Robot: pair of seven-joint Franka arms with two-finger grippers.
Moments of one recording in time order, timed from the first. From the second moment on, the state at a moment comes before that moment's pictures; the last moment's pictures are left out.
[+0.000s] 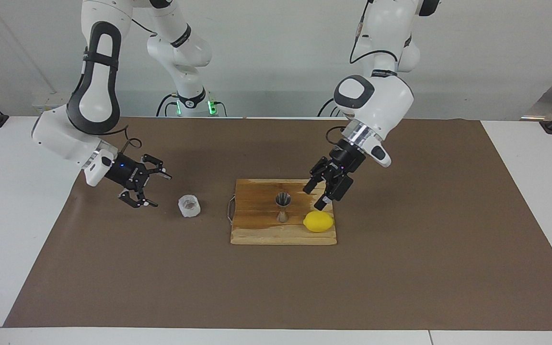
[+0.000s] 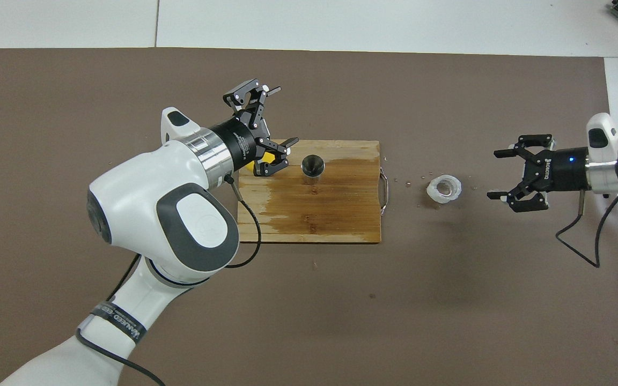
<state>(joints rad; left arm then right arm) -0.45 0.22 -0.03 -1.80 -0.94 2.70 -1.09 -0.23 0.19 0.02 -2.02 0.86 1.98 -1.89</state>
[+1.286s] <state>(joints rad) -0.20 0.10 0.02 -1.66 -0.26 1.97 -0.55 -0.13 0.37 0.02 -2.09 1.08 2.13 -2.36</state>
